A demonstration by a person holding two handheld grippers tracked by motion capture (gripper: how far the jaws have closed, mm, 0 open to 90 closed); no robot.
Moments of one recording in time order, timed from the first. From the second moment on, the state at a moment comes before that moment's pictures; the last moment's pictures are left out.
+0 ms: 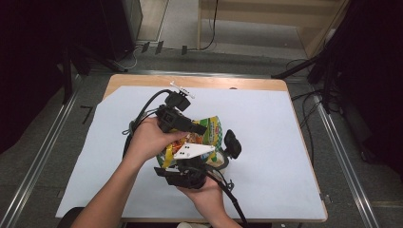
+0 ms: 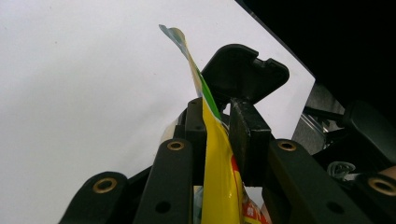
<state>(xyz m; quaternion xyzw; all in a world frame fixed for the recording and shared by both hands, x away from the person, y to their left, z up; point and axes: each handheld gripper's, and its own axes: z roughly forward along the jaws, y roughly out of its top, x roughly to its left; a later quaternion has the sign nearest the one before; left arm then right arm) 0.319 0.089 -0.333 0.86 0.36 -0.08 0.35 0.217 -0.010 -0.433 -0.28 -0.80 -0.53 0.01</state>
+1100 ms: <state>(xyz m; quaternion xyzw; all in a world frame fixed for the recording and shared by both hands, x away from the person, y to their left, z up) 0.318 0.089 -0.332 0.86 0.36 -0.08 0.35 0.218 -0.010 -0.435 -0.28 -0.80 -0.53 0.01</state>
